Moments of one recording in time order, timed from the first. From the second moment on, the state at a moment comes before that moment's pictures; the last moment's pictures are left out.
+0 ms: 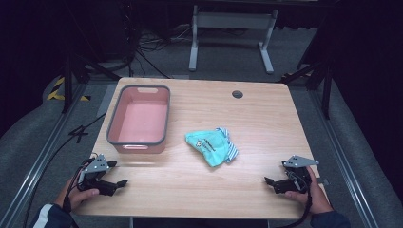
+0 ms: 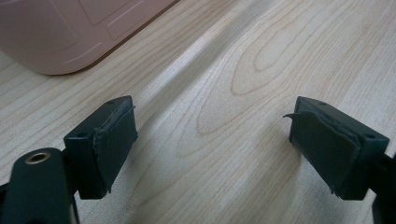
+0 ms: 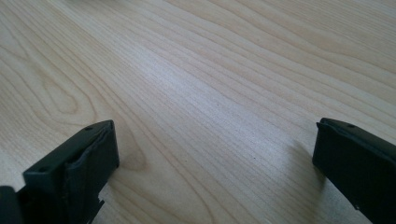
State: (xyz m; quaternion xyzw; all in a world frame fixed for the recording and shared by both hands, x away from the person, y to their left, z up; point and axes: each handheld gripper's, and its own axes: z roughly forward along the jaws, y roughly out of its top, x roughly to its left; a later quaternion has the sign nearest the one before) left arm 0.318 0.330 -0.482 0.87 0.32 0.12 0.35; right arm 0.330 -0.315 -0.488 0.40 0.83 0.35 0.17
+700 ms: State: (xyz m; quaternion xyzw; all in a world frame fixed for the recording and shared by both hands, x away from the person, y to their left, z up) left arm 0.317 0.329 -0.483 0.87 0.33 0.12 0.35; right arm 0.330 -0.315 -0.488 0.40 0.83 0.35 0.16
